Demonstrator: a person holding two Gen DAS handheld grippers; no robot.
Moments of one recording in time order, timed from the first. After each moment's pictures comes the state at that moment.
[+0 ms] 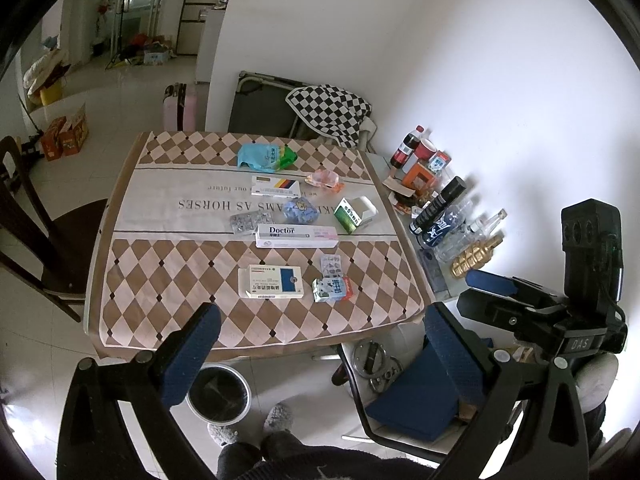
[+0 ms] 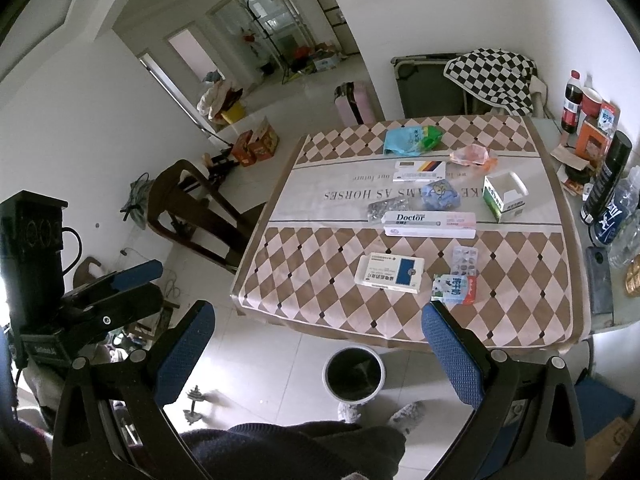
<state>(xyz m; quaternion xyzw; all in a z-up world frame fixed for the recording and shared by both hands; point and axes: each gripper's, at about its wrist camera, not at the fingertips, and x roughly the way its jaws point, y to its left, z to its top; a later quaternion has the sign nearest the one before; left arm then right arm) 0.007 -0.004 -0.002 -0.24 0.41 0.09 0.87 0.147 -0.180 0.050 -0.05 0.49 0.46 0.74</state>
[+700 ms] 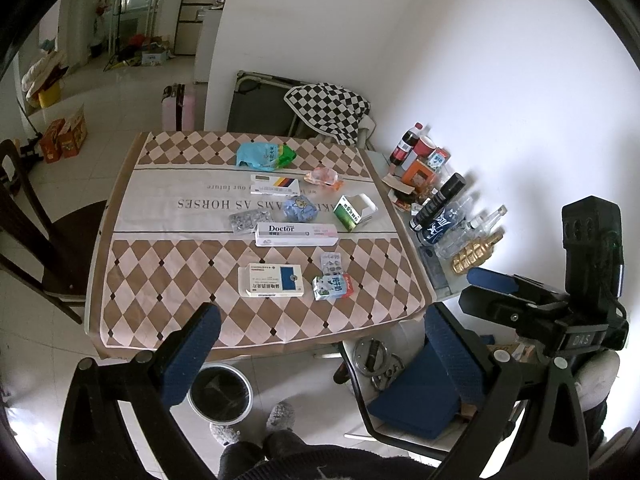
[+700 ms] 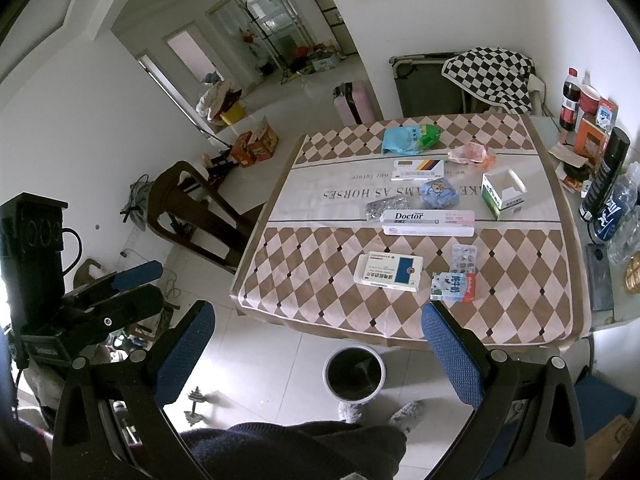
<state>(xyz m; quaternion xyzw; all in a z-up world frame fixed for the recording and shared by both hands) 0.006 -0.002 -0.003 -0.25 0.41 0.09 0.87 0.148 -0.191 0.054 -0.05 0.49 0.46 0.74</state>
